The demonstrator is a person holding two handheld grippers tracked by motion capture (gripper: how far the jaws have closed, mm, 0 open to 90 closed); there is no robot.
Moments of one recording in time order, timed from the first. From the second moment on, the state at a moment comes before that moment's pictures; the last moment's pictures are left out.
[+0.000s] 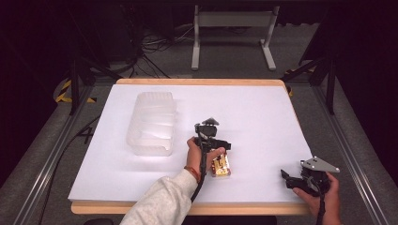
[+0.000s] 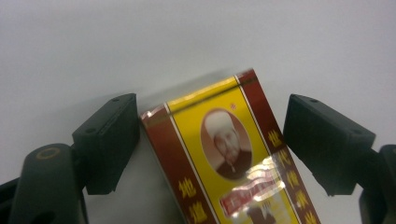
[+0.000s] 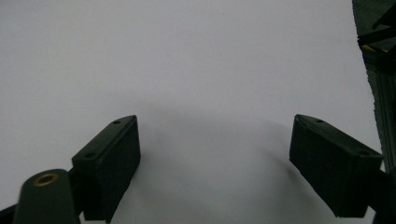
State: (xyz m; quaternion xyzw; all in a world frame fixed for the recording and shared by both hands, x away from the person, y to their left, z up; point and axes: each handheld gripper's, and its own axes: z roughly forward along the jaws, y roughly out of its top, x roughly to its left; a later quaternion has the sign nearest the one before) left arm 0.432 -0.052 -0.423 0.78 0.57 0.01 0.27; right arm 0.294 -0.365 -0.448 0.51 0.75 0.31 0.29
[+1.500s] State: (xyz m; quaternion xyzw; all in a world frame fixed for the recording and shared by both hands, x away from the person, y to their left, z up) left arm 0.388 0.074 -0.320 0.75 0.40 0.21 0.48; right arm 0.292 -0.361 -0.447 0.49 0.76 0.31 0.30
